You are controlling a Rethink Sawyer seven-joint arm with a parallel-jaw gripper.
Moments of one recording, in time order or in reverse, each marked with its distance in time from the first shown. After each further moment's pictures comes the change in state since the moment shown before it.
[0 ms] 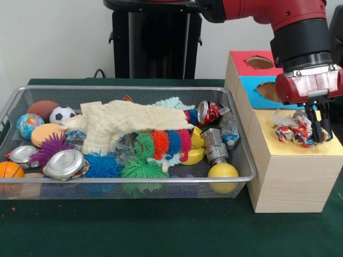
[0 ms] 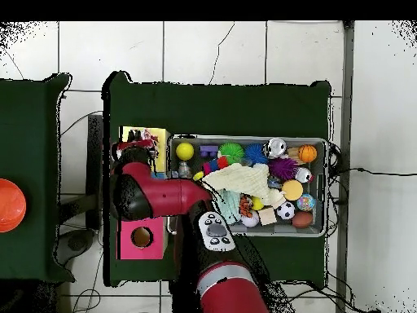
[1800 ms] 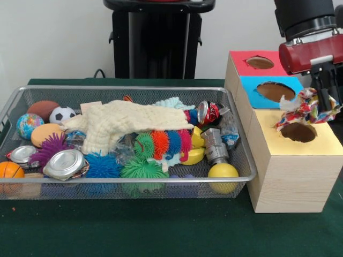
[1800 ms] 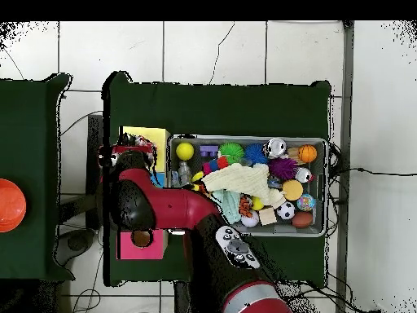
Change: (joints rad) arm -0.154 -0.142 0.194 0.187 0.119 0.000 0.000
